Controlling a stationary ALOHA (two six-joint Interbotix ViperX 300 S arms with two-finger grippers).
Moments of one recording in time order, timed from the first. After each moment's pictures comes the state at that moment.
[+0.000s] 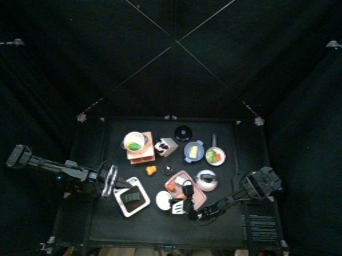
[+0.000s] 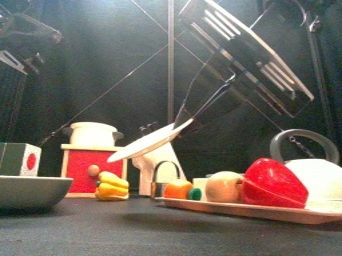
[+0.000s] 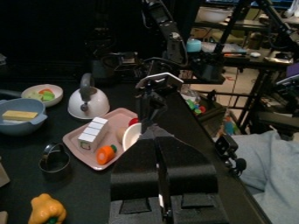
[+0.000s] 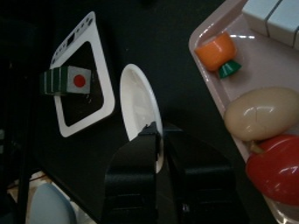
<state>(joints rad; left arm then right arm) -0.21 -0.95 1.30 -0.11 -0.32 0.00 0.47 0.22 0.41 -1.18 0.76 2.81</state>
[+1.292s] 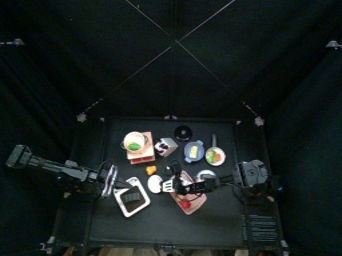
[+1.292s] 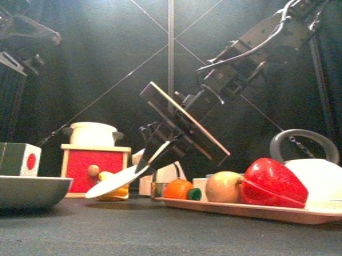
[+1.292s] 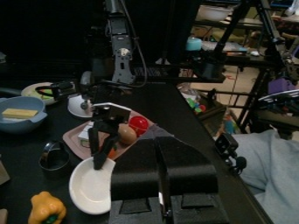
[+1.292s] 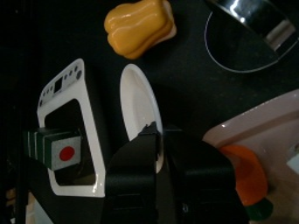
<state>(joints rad) -0.21 -0.95 1.31 -0.11 -0.32 0.00 0.11 0.32 0.40 -1.41 0.37 2.82</state>
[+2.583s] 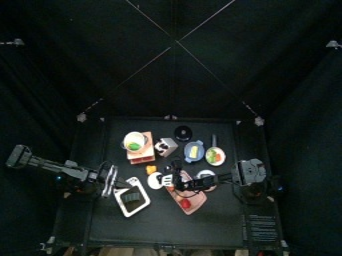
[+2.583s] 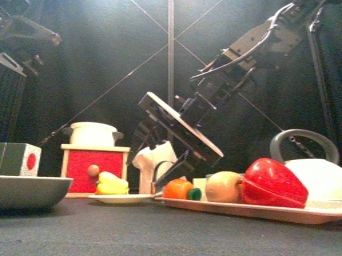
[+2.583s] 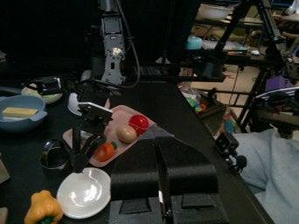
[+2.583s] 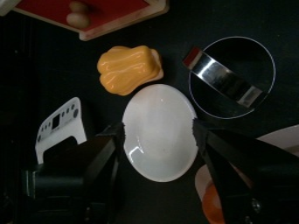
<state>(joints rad) -0.21 -0.95 1.31 -0.11 -0.32 0.00 0.08 0.33 0.39 -1.39 0.44 2.81</state>
